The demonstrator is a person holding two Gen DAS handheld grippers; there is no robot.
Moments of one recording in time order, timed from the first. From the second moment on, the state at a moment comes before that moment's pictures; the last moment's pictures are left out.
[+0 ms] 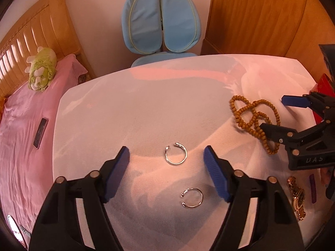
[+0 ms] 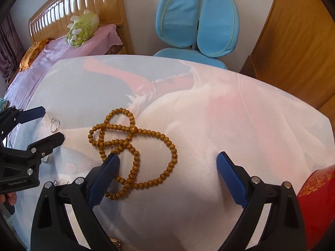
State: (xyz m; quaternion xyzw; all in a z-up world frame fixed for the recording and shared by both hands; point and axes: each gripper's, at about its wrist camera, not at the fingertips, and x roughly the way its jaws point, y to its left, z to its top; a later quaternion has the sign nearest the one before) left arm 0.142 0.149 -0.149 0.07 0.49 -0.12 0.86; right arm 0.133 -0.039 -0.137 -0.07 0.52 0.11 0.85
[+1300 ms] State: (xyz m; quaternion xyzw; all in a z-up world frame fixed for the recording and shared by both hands) left arm 0.058 -0.005 0.012 0.08 0.38 -0.32 0.86; right arm -0.051 -0.183 0.085 0.04 0.29 0.09 0.95
